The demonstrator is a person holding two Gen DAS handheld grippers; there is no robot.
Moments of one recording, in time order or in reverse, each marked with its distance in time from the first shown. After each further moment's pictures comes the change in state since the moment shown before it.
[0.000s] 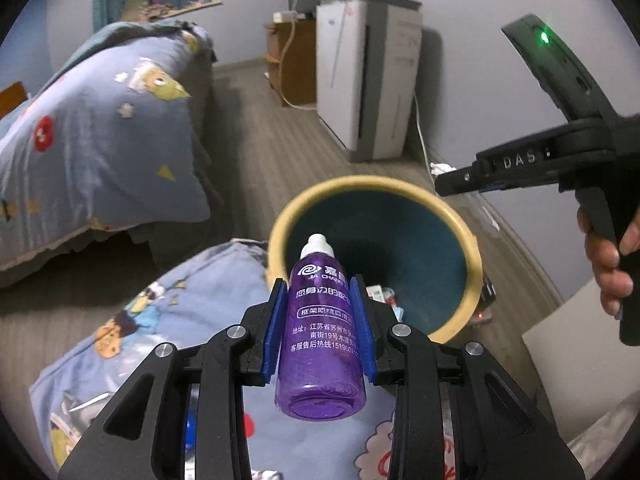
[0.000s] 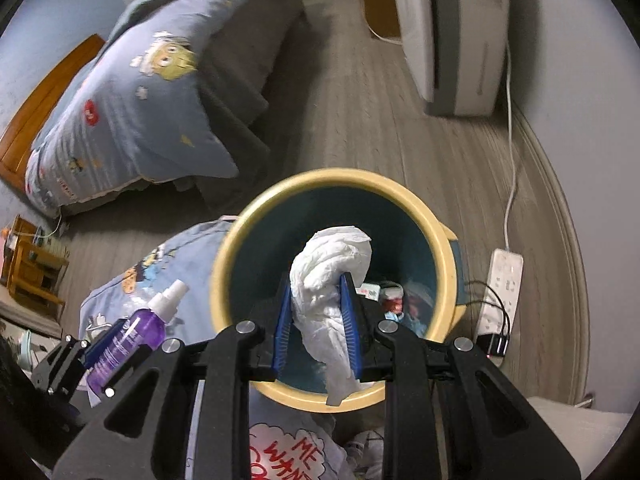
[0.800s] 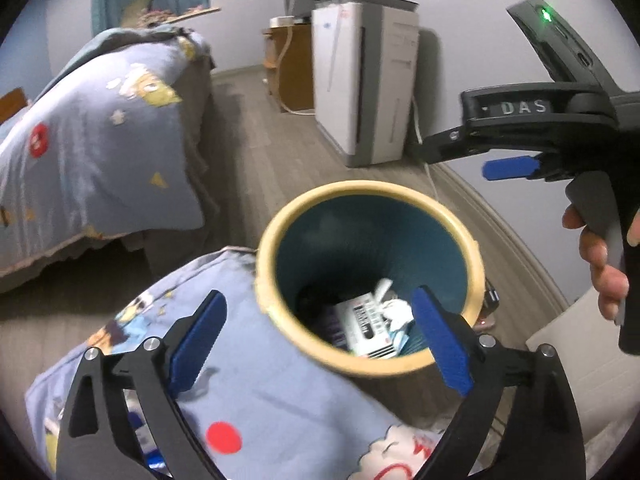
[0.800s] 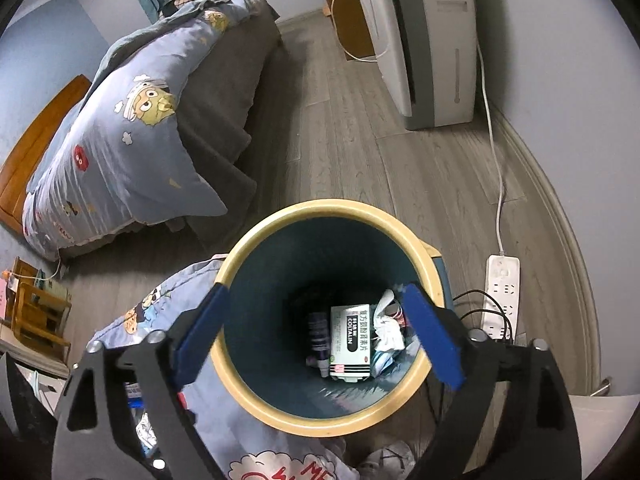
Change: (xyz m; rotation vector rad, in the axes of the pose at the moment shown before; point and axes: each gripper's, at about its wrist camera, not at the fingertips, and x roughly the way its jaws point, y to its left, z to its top) left arm 0.005 -0.003 -0.003 -0.005 -0.033 0.017; right arm -0.017 -0.008 0.008 0.086 -0.127 0.016
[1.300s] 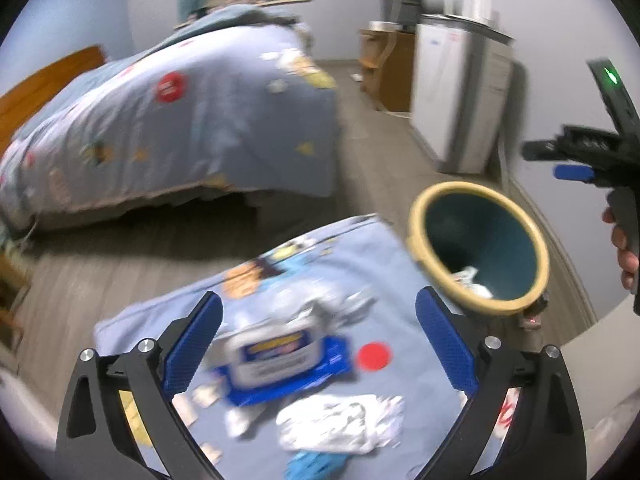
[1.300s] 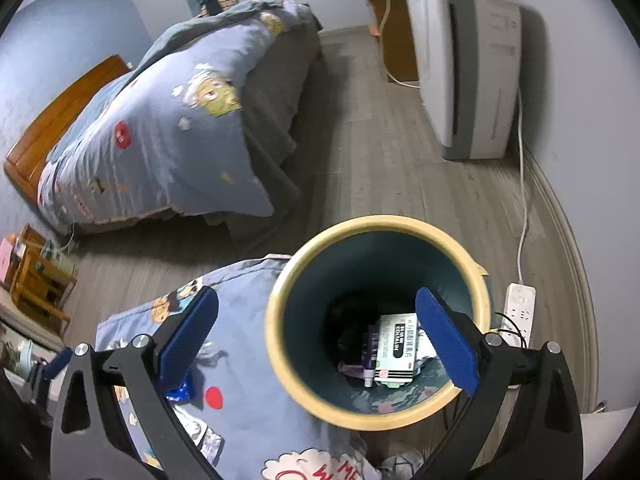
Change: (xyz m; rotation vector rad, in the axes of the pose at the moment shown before) left arm -0.115 0.123 -0.049 -0.195 0.022 0.243; right arm -0.025 0.082 -0.015 -0.154 -0.045 0.043
